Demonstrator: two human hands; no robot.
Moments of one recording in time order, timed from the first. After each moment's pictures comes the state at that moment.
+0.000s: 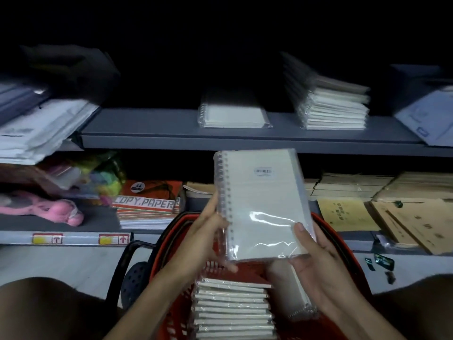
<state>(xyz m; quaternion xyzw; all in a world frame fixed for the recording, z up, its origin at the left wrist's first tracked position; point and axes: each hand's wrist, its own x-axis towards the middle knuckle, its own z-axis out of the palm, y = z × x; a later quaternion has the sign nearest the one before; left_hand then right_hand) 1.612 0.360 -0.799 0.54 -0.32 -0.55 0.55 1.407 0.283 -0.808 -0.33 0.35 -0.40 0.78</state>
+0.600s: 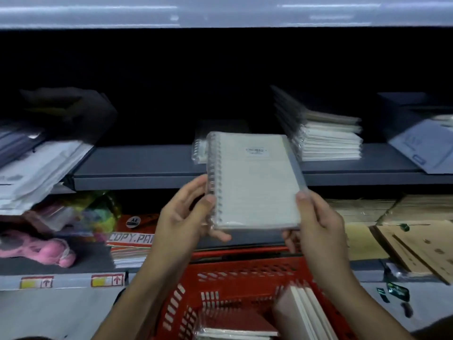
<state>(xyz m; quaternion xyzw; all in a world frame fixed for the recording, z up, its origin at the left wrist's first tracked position) 1.646 0.310 -0.735 0.51 -0.34 -0.39 0.68 1.455 0.226 -0.739 -0.58 0.41 -0.48 0.52</state>
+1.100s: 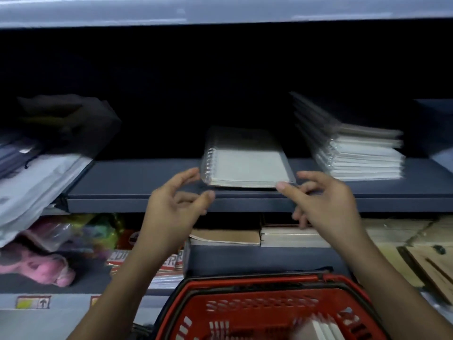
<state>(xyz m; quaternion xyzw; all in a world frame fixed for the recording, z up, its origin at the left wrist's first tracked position) 1.720 0.252 -0.729 0.68 -0.41 -0.21 0.57 1.507 0.121 -0.729 -0.64 0.46 -0.41 0.46</state>
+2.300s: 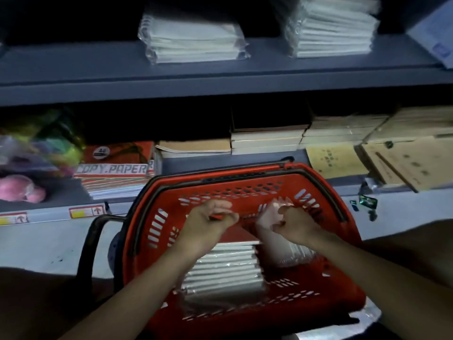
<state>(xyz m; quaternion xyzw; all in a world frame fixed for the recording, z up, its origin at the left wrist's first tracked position) 1.579 0.328 -0.878 0.72 -0.32 -0.48 0.39 1.384 0.209 -0.944 -0.77 0.55 0.12 0.30</state>
